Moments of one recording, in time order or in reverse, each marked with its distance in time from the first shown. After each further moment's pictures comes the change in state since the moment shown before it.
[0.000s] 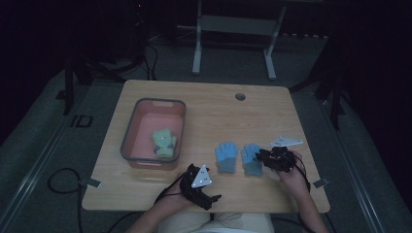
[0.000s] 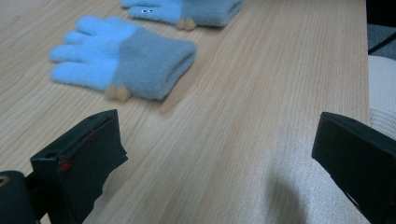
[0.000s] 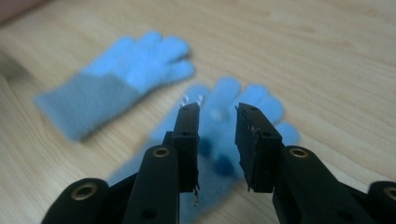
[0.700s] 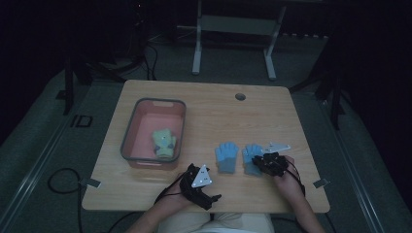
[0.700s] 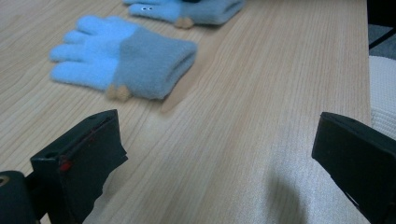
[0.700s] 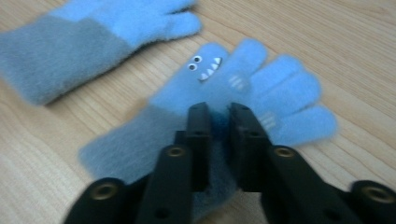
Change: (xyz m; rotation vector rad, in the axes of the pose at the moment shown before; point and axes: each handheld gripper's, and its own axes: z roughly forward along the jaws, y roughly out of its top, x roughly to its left) left arm 0.000 0.000 0.001 0.001 0.002 0.001; right arm 0.013 -0.016 0.026 0.087 -0.054 -0.077
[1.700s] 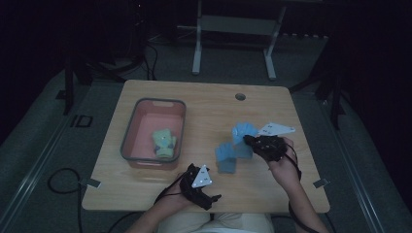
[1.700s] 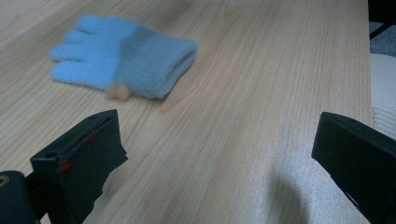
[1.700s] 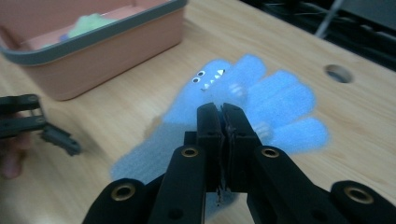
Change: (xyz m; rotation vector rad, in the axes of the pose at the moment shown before) left arm 0.000 0.000 0.000 0.003 0.001 0.005; right arm 0.038 0.092 -0.071 -0.219 0.028 -0.057
